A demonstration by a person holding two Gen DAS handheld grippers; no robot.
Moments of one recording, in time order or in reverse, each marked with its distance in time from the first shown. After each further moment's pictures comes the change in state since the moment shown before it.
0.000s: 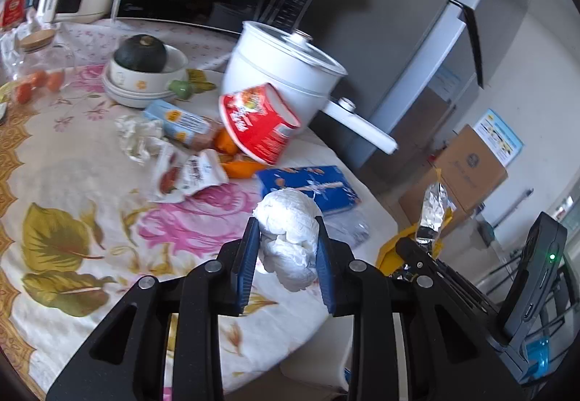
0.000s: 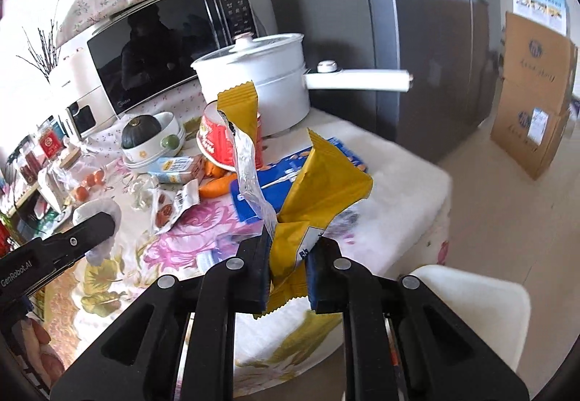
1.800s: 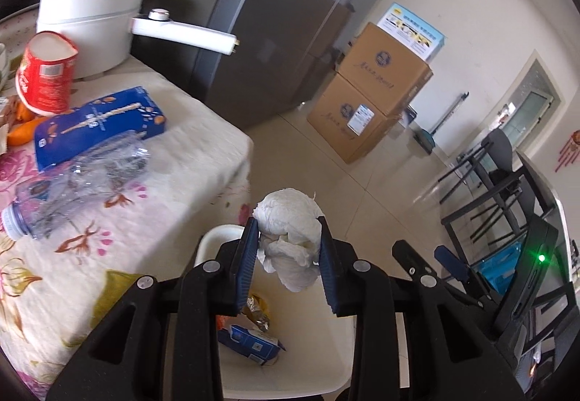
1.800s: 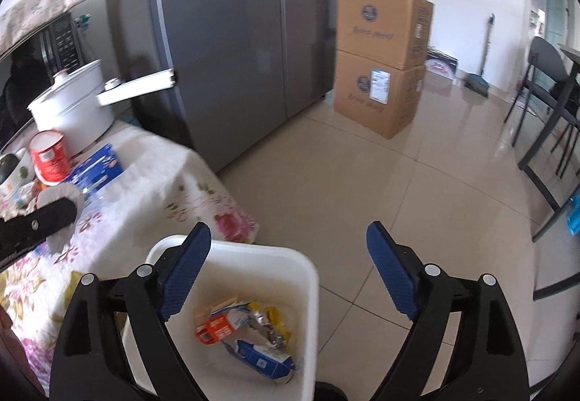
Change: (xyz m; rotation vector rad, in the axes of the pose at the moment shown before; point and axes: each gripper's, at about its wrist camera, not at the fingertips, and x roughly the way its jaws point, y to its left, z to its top) left arm 0.094 -0.202 -0.079 0.258 0.254 -0.286; right arm -0.078 -0.213 -0.055 0.213 -0.004 -0.506
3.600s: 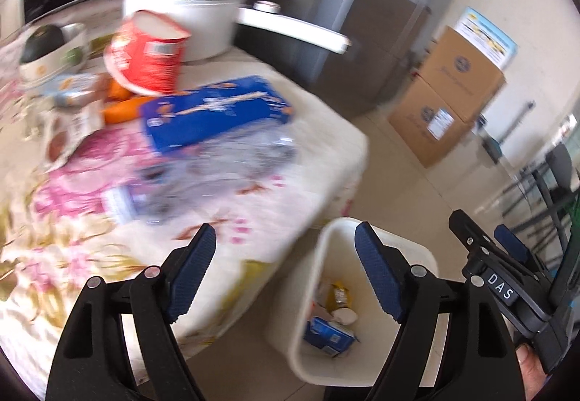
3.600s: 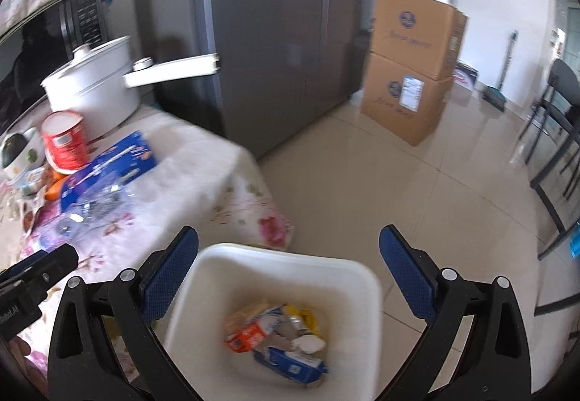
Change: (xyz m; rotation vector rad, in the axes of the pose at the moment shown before) left arm -0.035 0.088 -0.001 -0.113 0.012 0.313; right arm 0.011 0.102 0.010 -0.114 0.047 0.091
